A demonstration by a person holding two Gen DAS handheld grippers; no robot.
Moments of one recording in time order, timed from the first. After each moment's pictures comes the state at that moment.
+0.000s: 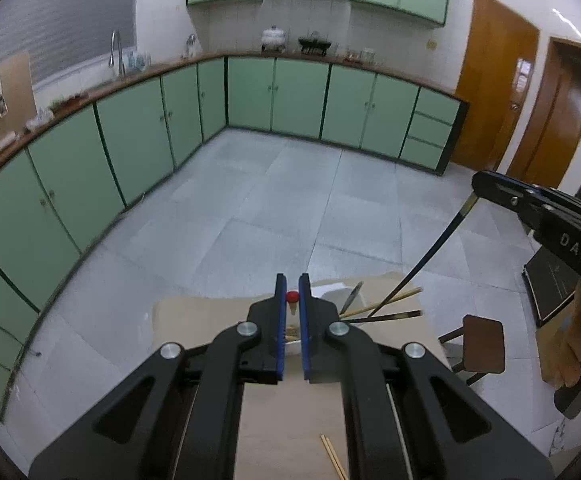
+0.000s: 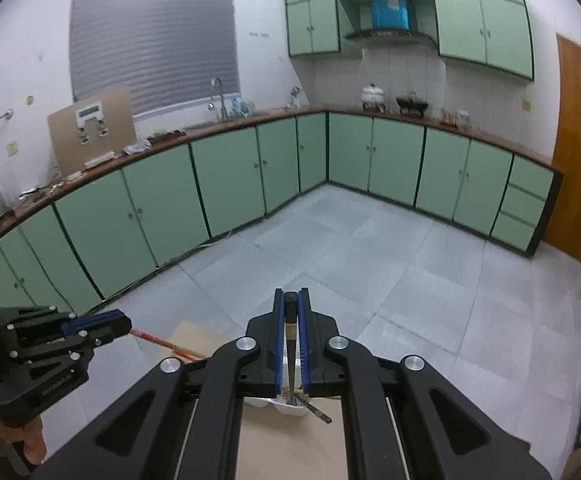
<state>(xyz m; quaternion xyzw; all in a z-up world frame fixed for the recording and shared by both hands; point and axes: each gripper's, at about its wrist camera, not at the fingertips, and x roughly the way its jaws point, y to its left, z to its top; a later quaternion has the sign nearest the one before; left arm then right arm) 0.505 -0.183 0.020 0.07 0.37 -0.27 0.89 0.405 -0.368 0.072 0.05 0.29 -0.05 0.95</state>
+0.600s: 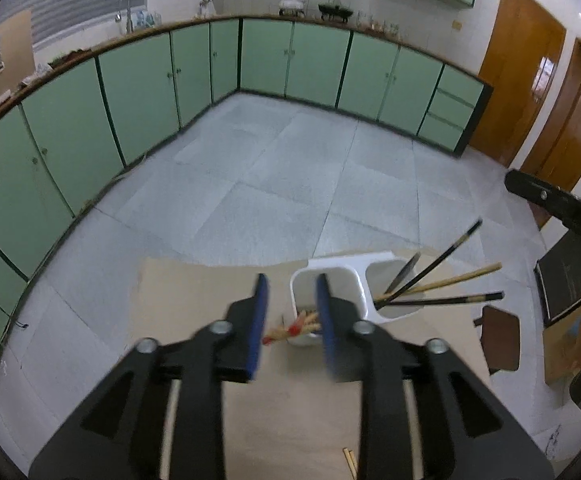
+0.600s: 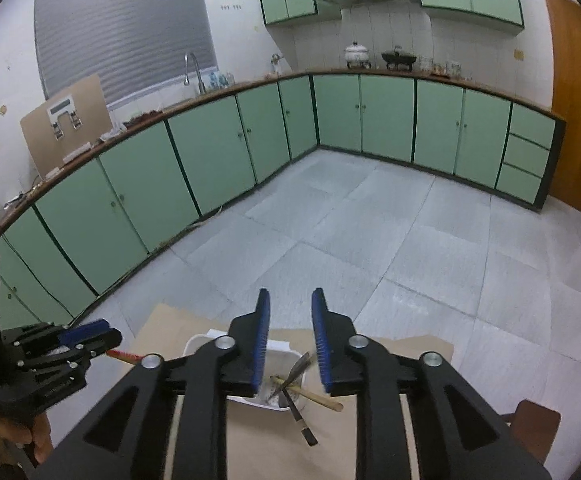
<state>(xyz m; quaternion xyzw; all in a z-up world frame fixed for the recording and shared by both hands) 0.557 -0.178 -0.063 0.05 0.41 -0.25 0.87 0.443 -0.413 -0.009 0.10 0.33 -0.06 0.94</state>
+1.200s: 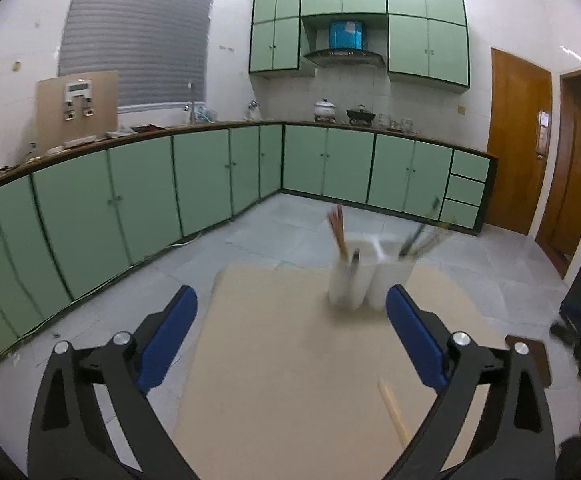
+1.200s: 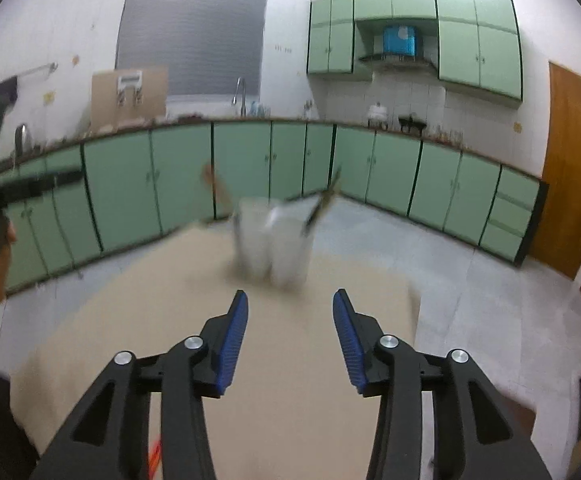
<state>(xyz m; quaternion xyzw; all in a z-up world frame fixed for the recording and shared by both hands) 0.299 -0.032 -0.102 0.03 0.21 -0.19 0.96 0.132 -0.299 -0.136 -0.01 0.25 -0.04 0.97</state>
